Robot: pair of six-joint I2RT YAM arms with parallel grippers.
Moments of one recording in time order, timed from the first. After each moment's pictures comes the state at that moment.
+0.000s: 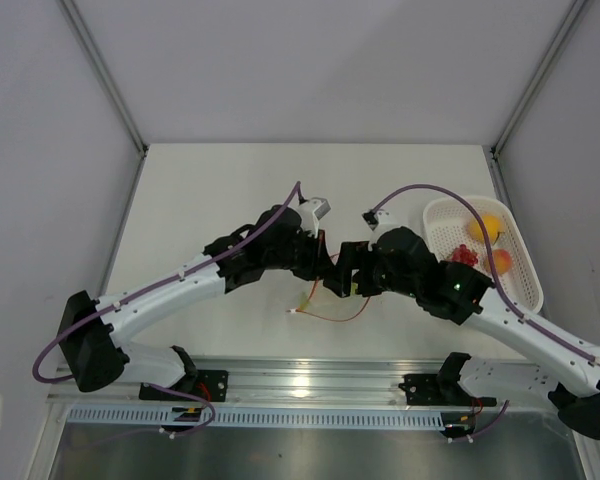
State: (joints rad) left arm -0.90 1.33 1.11 -0.36 0.22 -0.58; right arm 0.95 1.02 1.03 -0.61 0.04 0.70
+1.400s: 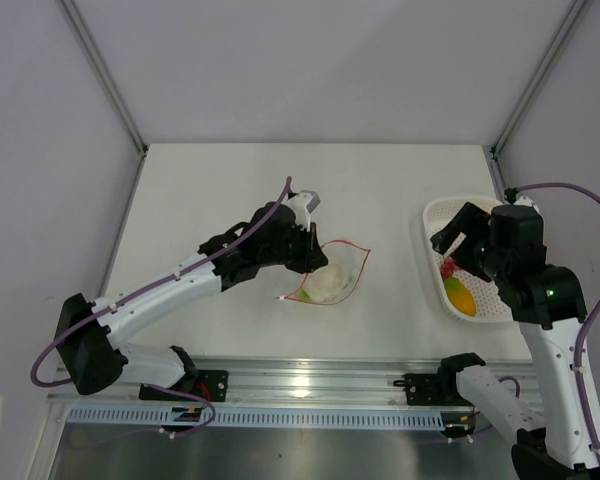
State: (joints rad) left arm -0.87 1.31 1.10 -0.37 0.10 -0.55; right arm 0.23 0.84 1.29 -1.08 0.12 0.66
